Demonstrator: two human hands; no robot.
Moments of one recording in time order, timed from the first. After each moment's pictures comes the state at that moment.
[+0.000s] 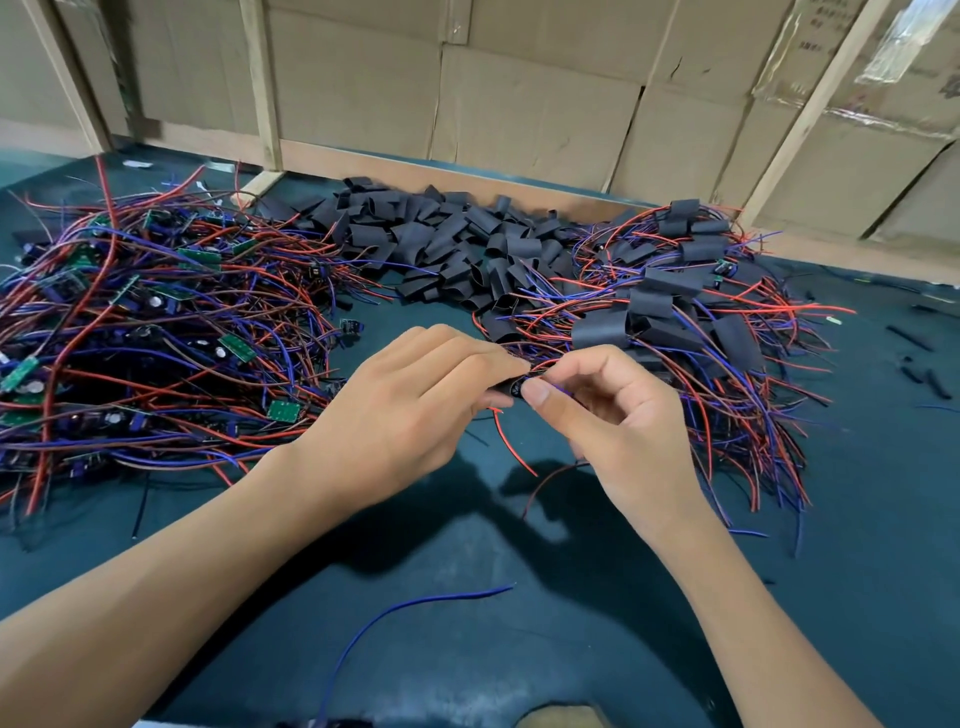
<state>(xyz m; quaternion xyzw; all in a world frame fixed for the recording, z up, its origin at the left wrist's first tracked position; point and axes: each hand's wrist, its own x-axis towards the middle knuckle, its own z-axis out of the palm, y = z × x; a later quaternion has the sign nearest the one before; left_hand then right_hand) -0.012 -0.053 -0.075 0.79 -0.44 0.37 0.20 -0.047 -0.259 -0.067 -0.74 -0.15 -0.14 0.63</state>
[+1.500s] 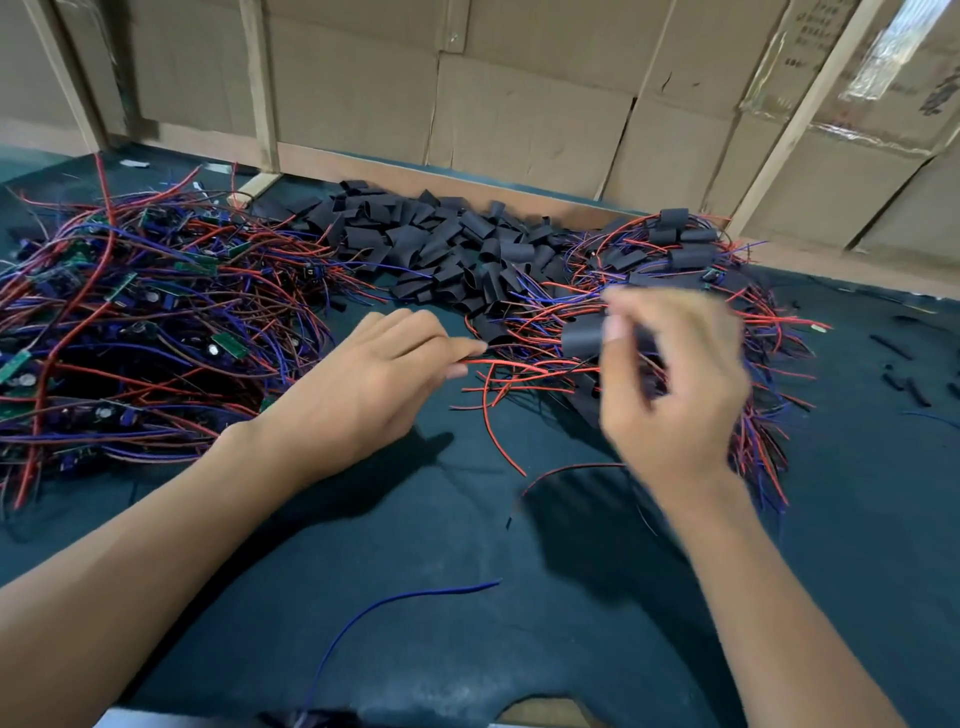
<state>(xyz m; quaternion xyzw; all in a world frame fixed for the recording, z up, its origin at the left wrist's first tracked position) 0.005 -0.034 -0.072 0.84 -0.41 0.31 0.16 -0.018 -0.291 -0.054 -0.76 -0.22 -0.57 0.22</state>
